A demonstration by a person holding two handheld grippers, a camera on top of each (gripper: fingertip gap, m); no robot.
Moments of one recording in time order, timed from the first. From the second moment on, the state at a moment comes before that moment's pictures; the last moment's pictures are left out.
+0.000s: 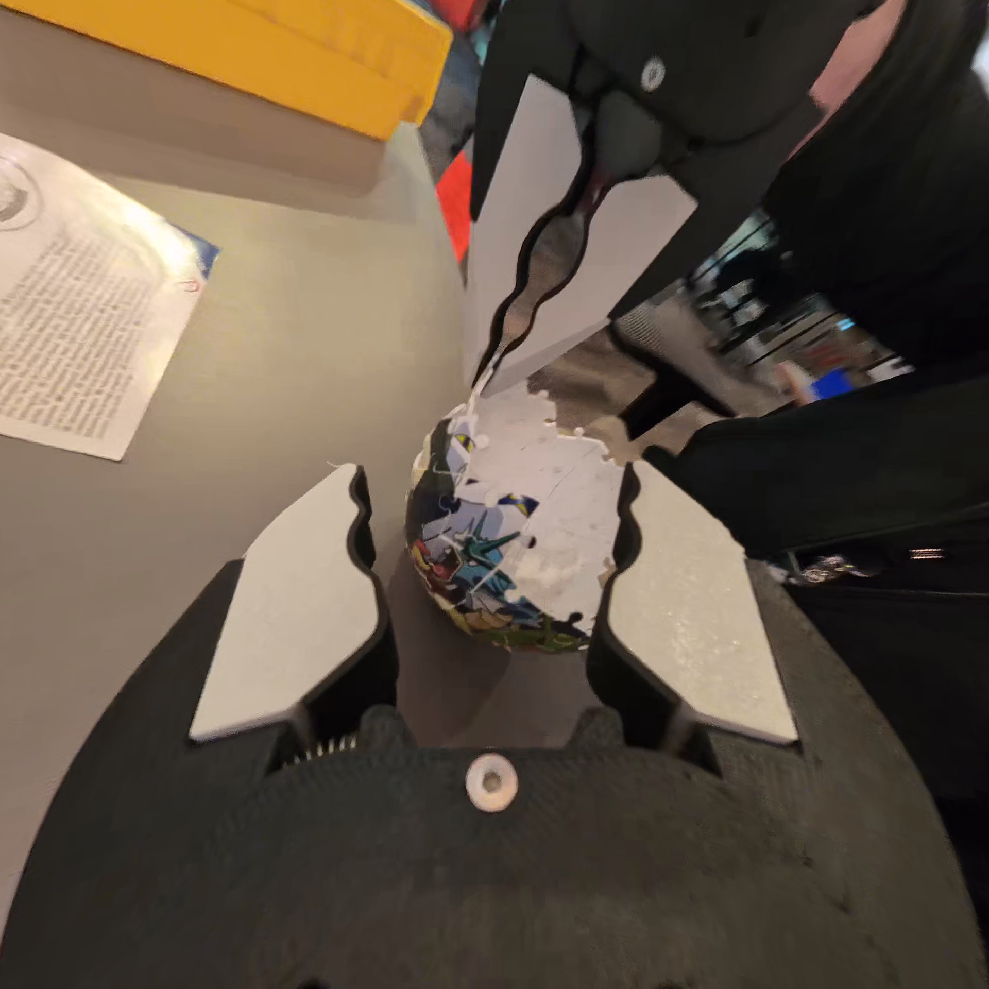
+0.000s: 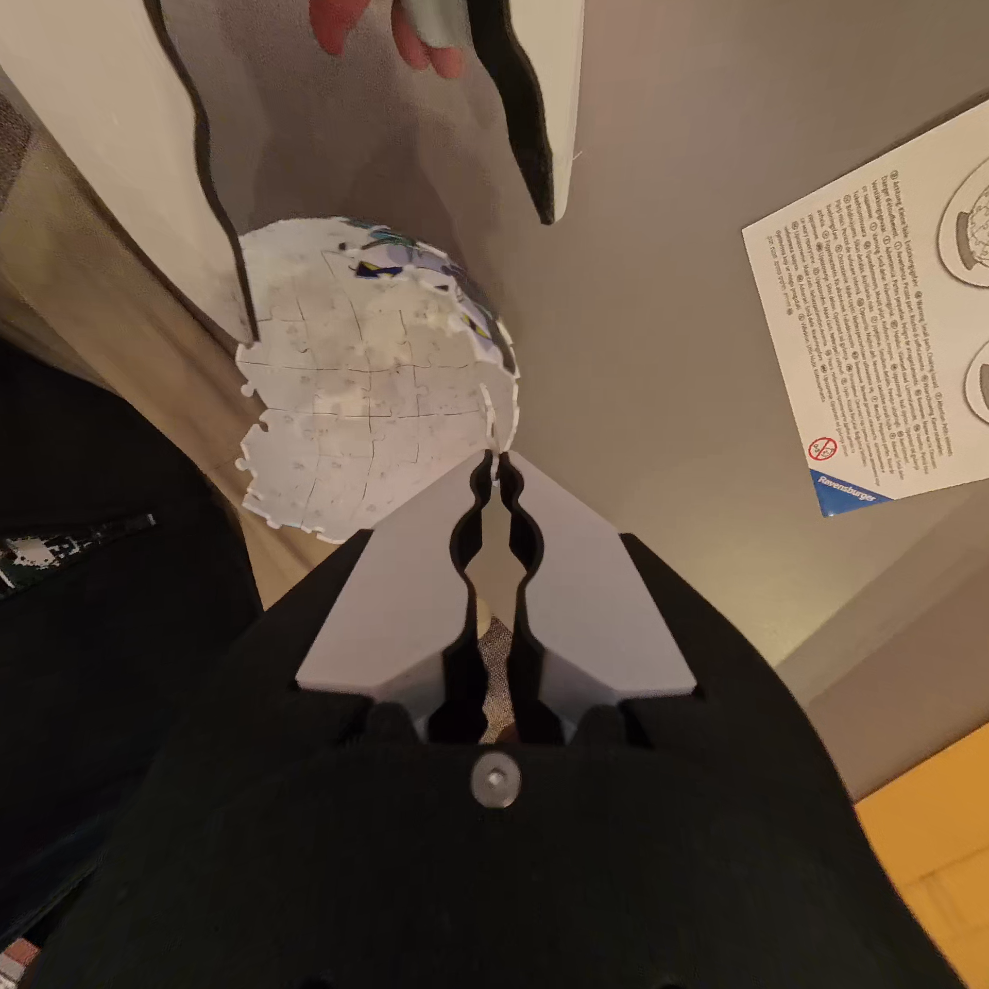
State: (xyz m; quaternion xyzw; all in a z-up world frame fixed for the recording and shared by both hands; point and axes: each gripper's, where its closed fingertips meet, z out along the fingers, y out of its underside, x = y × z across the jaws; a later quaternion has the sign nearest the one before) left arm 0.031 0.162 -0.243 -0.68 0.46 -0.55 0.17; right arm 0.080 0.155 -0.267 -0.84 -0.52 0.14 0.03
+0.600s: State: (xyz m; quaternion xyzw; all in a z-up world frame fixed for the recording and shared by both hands) left arm 0.045 0.157 -0.266 -0.59 0.49 -0.64 0.08; right arm 0.071 0.162 -0.291 -0.83 -0.54 0.11 -0.01
